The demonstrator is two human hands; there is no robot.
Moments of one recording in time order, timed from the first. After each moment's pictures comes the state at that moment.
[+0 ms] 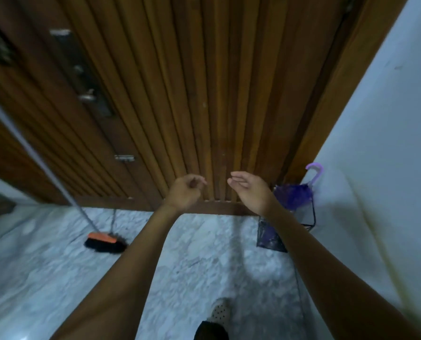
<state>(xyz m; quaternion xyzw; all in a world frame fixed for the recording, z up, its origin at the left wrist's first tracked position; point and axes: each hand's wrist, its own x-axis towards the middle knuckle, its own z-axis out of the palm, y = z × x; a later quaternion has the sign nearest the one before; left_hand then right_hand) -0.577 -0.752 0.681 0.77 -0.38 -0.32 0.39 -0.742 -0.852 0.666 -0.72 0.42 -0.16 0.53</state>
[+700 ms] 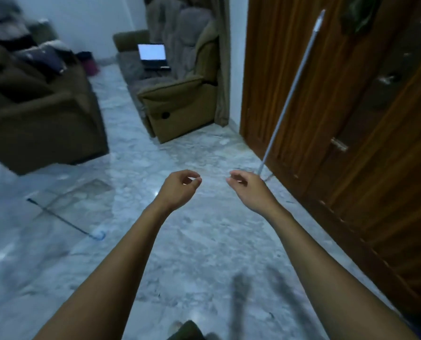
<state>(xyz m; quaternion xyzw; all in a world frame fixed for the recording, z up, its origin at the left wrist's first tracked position) -0.604 -0.218 0.717 0.89 0.03 -0.06 0.46 -0.601 -0.427 0.692 -0.84 0.00 0.08 0.53</state>
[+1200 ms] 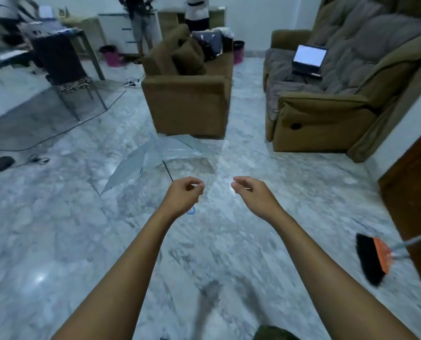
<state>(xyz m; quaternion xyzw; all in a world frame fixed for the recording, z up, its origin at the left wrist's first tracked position) -0.668 0.132 0.711 0.79 0.32 0.10 0.51 -0.540 -0.033 0.688 -0.79 -0.25 0.25 0.50</state>
